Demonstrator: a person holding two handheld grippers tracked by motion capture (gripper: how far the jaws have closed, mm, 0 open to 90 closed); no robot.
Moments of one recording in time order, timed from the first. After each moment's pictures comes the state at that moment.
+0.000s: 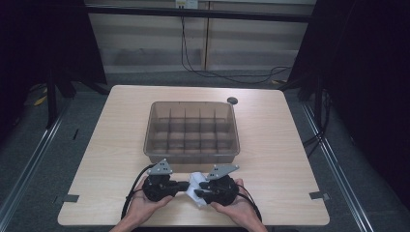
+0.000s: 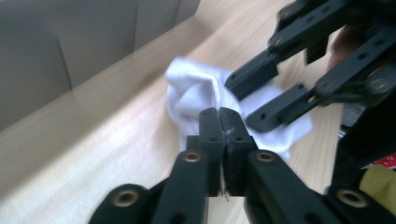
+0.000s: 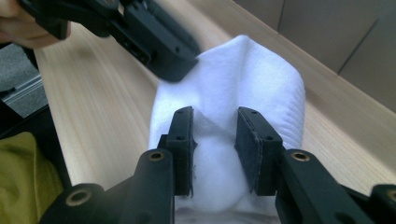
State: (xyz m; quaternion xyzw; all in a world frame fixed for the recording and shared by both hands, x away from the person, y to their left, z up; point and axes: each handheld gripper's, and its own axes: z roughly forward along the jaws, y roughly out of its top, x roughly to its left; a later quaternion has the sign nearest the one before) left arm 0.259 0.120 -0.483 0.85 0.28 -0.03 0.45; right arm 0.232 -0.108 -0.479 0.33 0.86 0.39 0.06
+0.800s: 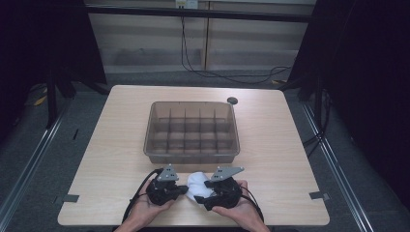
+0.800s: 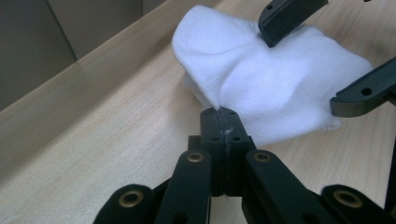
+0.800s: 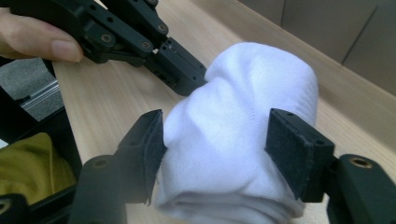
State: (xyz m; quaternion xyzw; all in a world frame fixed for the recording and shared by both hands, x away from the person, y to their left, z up) left arm 0.254 0.110 -0.498 0.88 0.27 0.02 0.40; right arm 0.226 -0.116 -0.480 0.34 0.85 0.40 0.05
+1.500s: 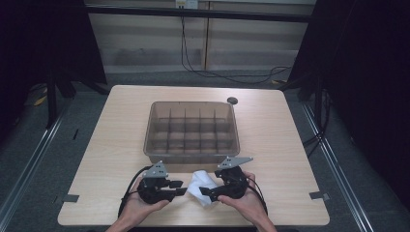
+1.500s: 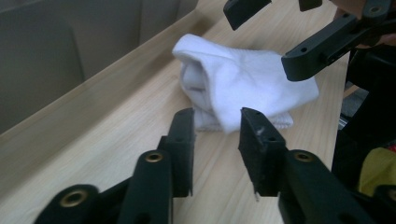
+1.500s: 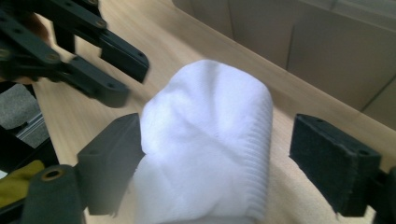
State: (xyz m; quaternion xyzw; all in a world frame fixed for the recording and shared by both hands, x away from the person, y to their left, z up) left arm 0.254 0.138 -0.479 0.85 0.27 -0.01 0.45; right arm 0.245 -0.135 -0.467 0.39 0.82 0.40 0.04
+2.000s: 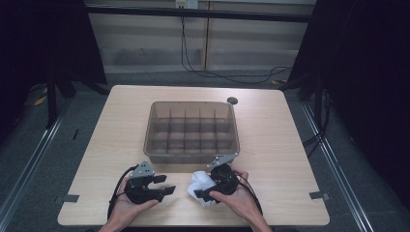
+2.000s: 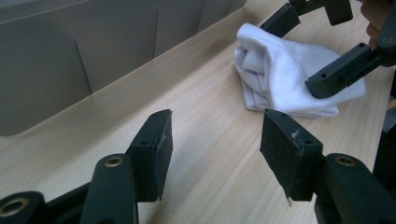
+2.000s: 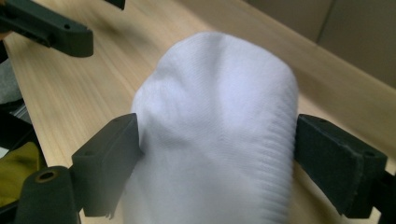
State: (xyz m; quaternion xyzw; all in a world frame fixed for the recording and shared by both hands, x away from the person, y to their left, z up) left arm 0.256 0.165 -0.483 0.84 0.31 0.03 0.44; right arm 0.259 -0.114 -0.481 0.39 0.85 0.34 0.00
